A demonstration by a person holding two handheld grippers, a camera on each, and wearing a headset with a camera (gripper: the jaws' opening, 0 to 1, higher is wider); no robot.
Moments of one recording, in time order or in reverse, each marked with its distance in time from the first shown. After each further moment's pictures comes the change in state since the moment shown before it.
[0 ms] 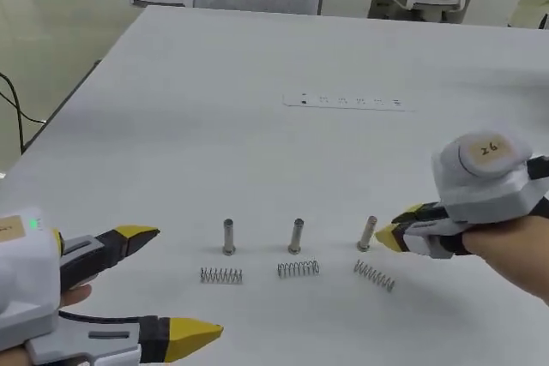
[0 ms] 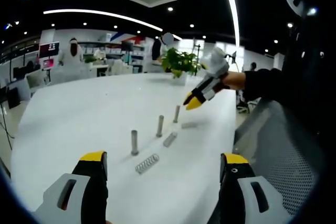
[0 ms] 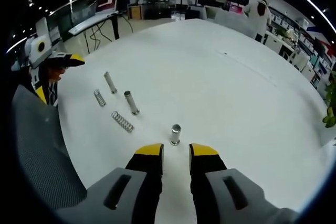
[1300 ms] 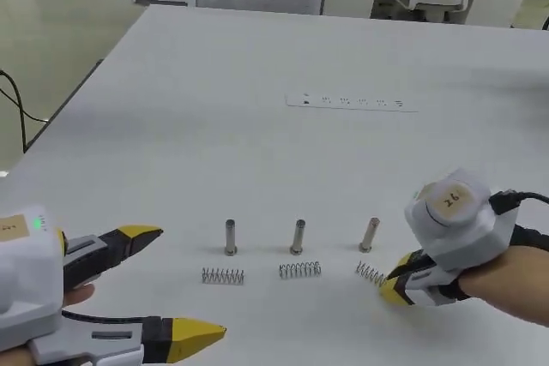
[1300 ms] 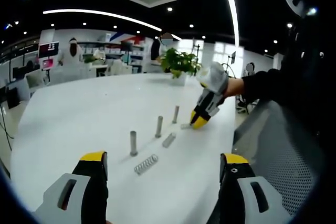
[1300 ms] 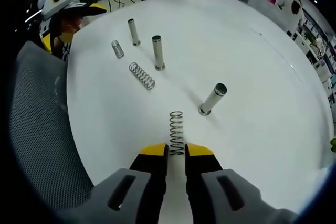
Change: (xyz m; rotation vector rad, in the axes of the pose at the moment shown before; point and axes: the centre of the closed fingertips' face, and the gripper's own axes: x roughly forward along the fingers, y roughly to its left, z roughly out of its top) left arm 0.001 -0.002 0.002 0.001 -0.001 -0.006; right arm 0.024 0.030 -0.056 -0.180 0.230 0.147
